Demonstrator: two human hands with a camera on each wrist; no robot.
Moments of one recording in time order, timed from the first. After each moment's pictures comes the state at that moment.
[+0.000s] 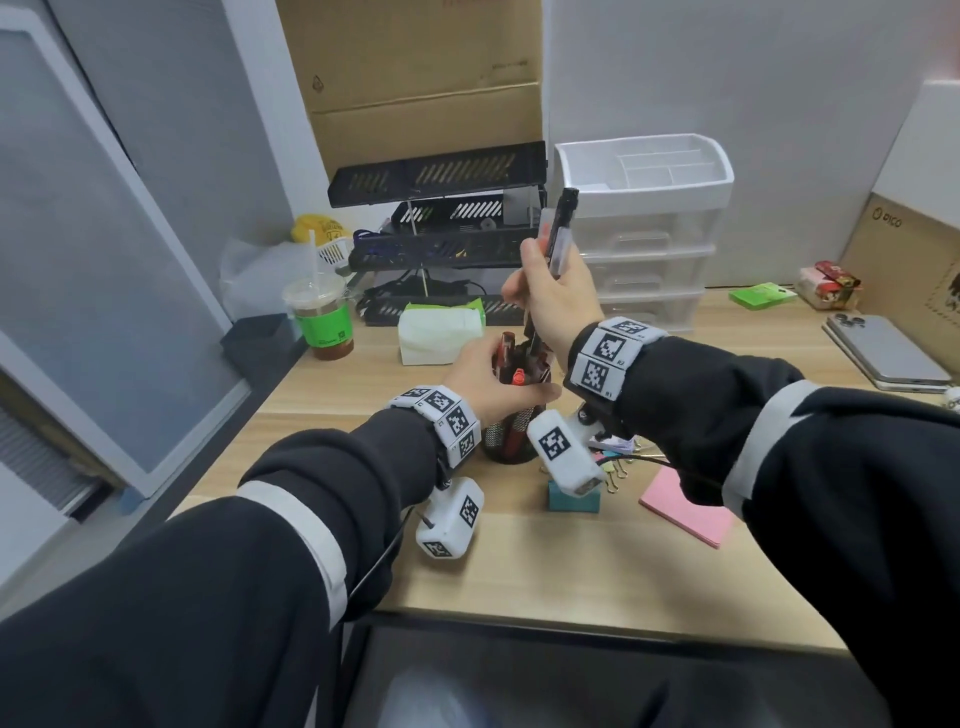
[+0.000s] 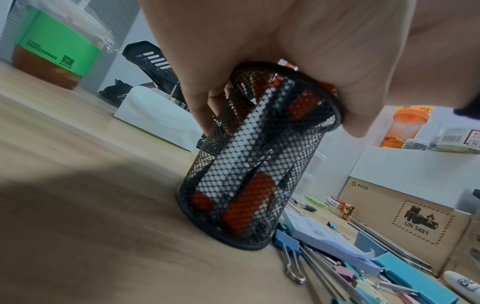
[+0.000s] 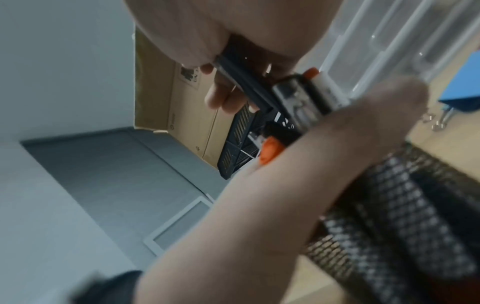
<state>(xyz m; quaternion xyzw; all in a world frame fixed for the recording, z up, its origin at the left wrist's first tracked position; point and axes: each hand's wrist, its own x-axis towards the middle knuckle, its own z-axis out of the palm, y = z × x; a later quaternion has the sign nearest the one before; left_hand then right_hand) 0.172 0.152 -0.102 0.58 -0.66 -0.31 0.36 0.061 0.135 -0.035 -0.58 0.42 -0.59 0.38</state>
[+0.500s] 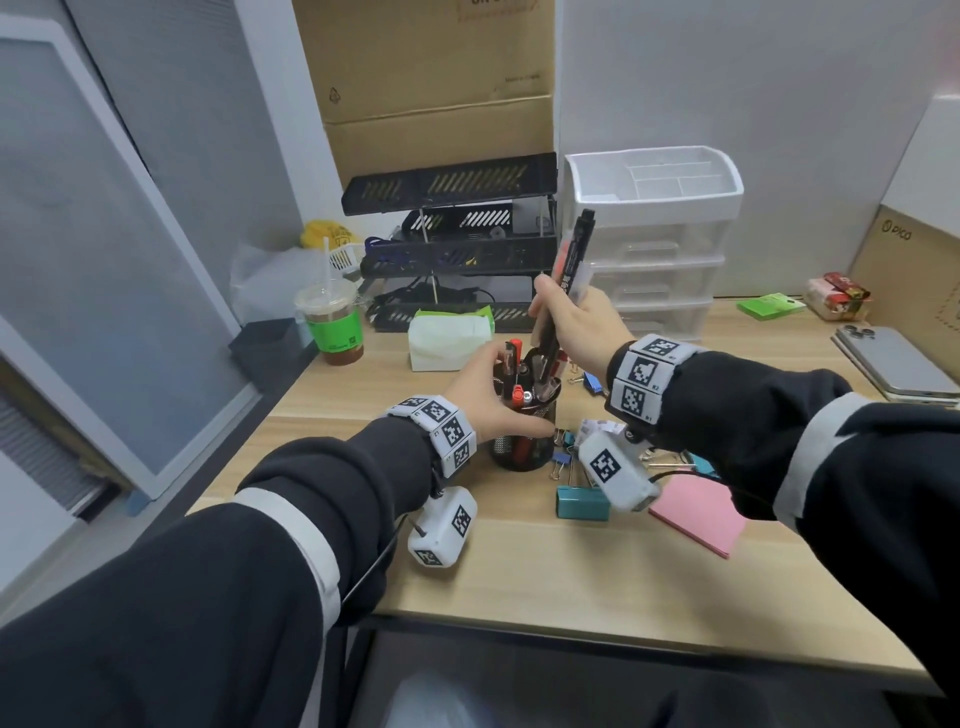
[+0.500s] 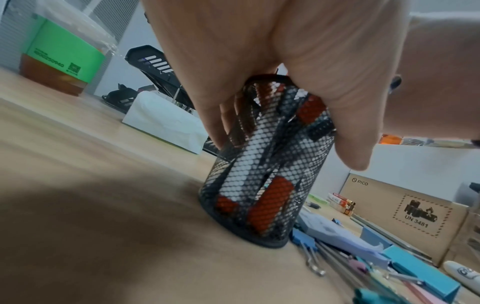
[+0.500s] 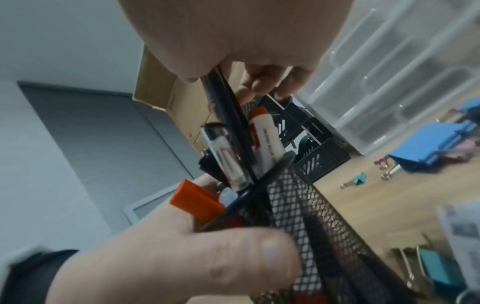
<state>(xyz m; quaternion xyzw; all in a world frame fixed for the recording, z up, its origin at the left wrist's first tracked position) 0.192 0.158 -0.104 0.58 -0.69 -0.30 0.31 0.039 0.130 -0.045 -0.65 0.50 -0.46 0.33</state>
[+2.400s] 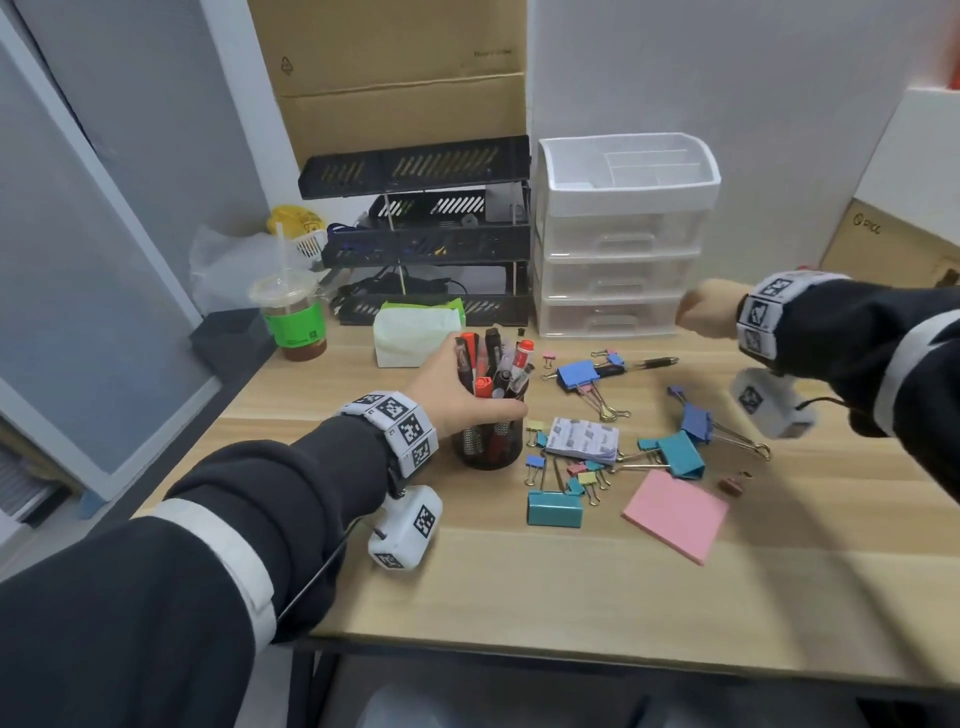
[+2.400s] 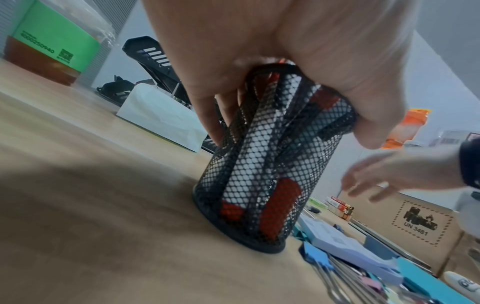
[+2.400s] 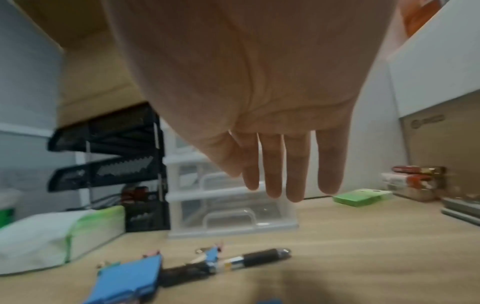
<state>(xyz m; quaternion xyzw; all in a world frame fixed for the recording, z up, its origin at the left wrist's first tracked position) 0.191 0.142 -0.106 0.58 -0.65 -0.36 0.33 -0.124 0.053 -0.041 -0.68 0.73 -0.01 0.09</state>
